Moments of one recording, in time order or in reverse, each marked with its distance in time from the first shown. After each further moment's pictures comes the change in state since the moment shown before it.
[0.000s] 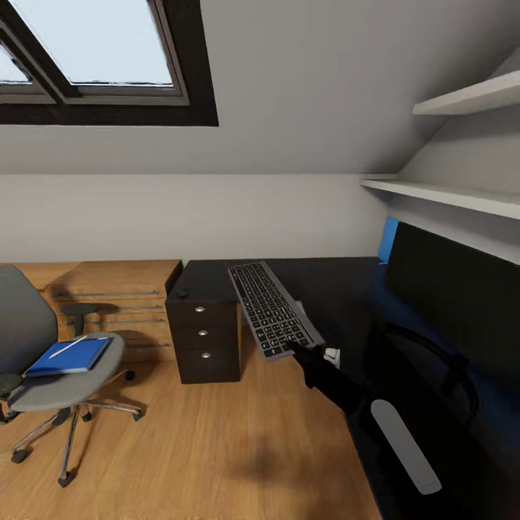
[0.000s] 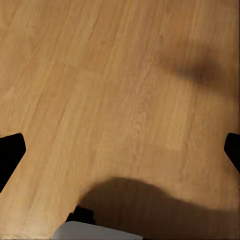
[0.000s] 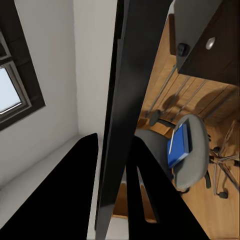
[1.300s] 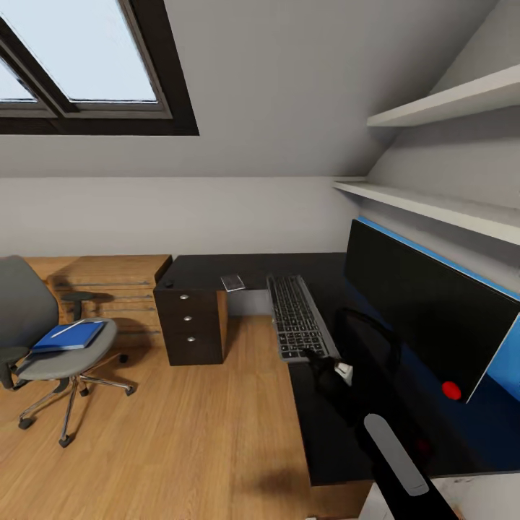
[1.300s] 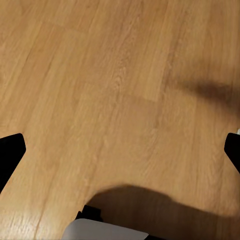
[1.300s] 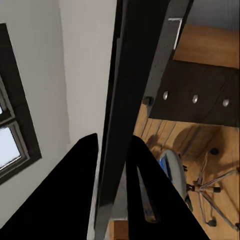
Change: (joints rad) left arm 0.000 0.018 0.002 0.000 0.003 -0.001 0.002; right arm -0.001 0.008 -0.009 0.216 0.003 -0.255 0.124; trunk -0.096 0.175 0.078
